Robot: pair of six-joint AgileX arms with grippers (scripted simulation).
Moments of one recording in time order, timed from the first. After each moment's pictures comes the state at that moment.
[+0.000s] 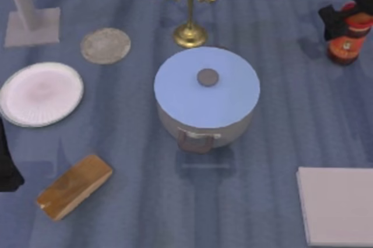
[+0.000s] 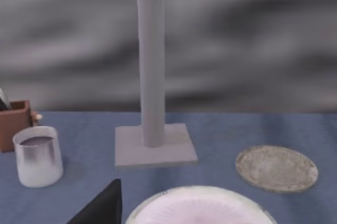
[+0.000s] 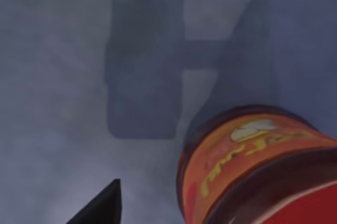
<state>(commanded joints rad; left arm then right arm) 0.00 0.00 0.00 0.00 0.00 0.00 0.00 2.62 2.44 -1.11 -0.11 -0.39</state>
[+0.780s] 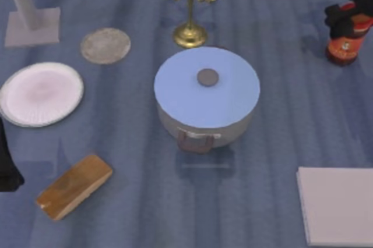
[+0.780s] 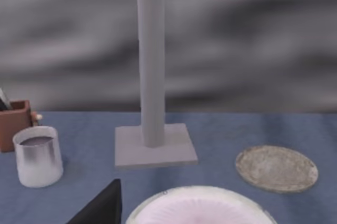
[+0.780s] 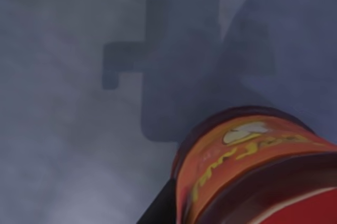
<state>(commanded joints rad) 0.00 0.00 0.00 0.00 0.00 0.00 0.00 2.62 2.44 -1.11 -0.11 -0.39</state>
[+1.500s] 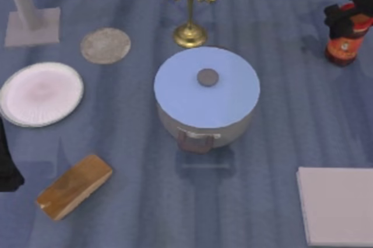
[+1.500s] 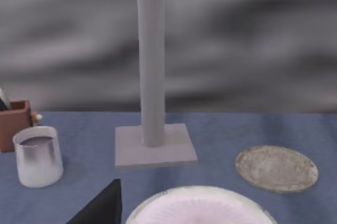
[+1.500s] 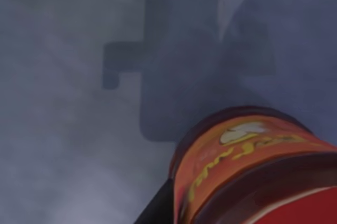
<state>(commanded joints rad) 0.00 0.00 0.00 0.00 0.00 0.00 -0.01 2.62 2.44 -1.11 -0.11 -0.39</state>
